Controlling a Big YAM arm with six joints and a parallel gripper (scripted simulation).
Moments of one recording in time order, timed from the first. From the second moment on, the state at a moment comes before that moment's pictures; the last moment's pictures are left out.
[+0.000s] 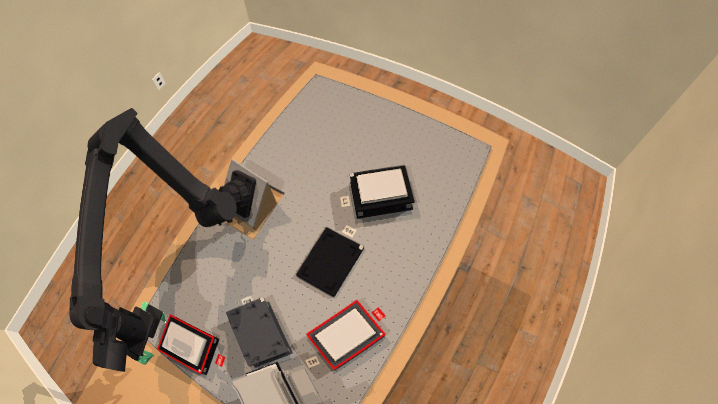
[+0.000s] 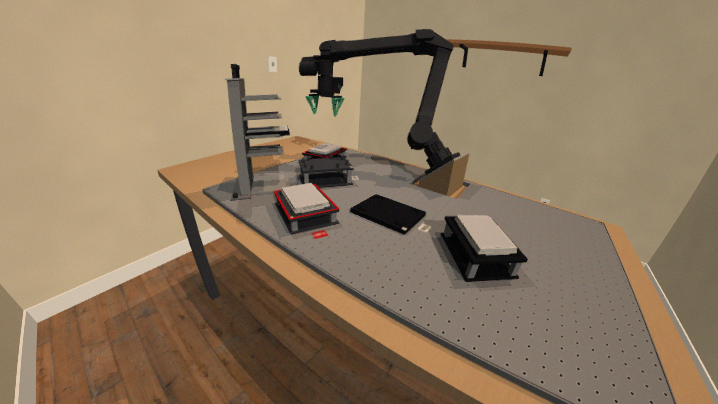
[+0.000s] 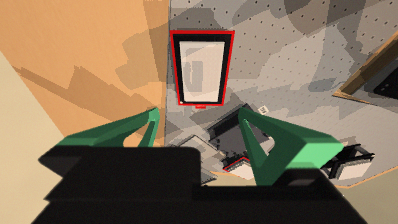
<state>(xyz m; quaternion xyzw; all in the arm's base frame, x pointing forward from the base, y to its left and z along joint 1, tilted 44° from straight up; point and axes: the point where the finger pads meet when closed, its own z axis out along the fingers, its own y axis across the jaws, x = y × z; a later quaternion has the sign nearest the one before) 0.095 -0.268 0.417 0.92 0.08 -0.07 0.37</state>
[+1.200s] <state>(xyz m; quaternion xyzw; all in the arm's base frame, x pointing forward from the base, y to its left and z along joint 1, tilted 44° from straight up) 0.132 -0.216 0.436 0.91 0.17 -0.11 0.36</state>
